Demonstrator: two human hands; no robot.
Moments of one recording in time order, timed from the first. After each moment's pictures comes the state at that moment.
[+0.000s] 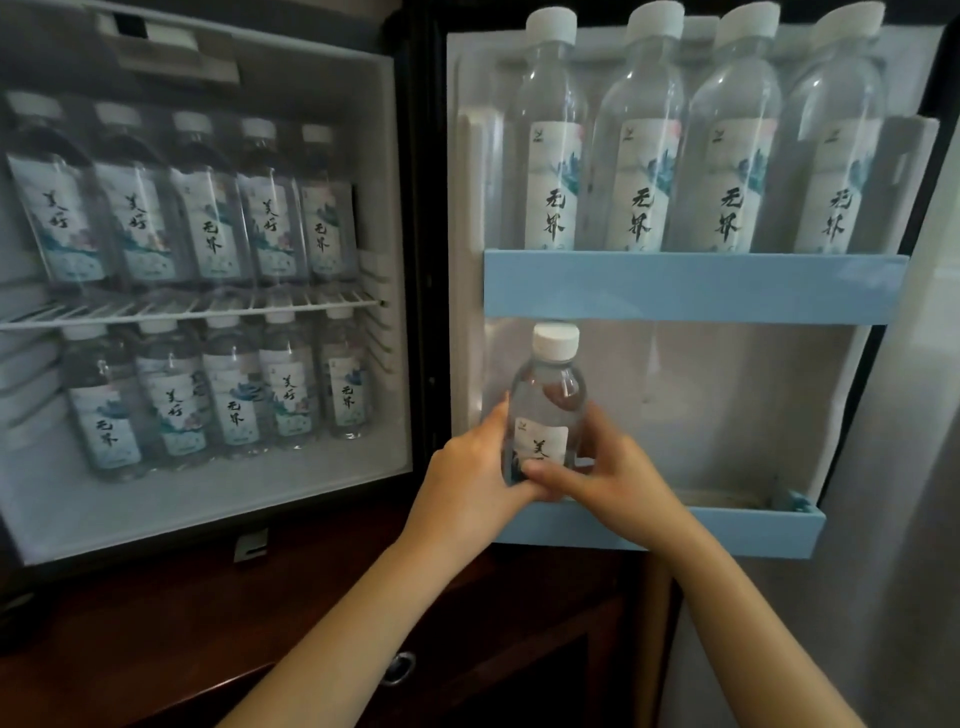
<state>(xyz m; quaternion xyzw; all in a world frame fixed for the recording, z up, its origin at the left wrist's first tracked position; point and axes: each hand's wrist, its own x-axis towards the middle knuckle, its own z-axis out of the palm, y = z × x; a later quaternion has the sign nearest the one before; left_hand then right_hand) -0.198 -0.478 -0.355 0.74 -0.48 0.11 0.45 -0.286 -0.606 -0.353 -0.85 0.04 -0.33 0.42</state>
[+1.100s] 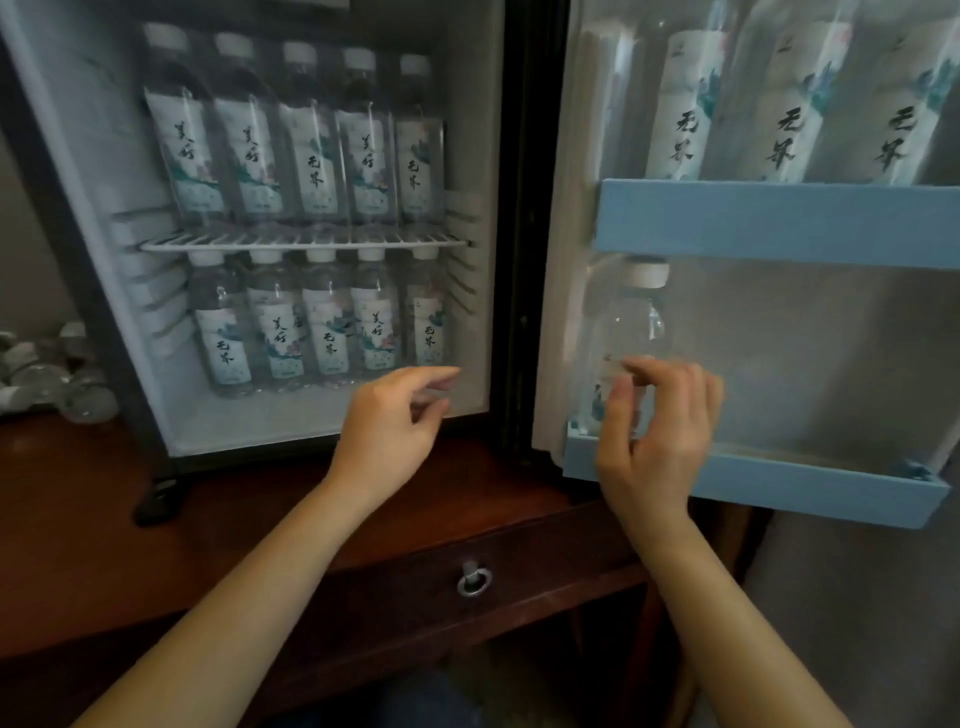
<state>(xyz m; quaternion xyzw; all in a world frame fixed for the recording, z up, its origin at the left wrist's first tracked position) -0.141 -0.367 -0.373 0.76 -0.40 0.21 0.47 -0.253 -0.539 -0.380 -0.70 0.04 -0.71 0.12</state>
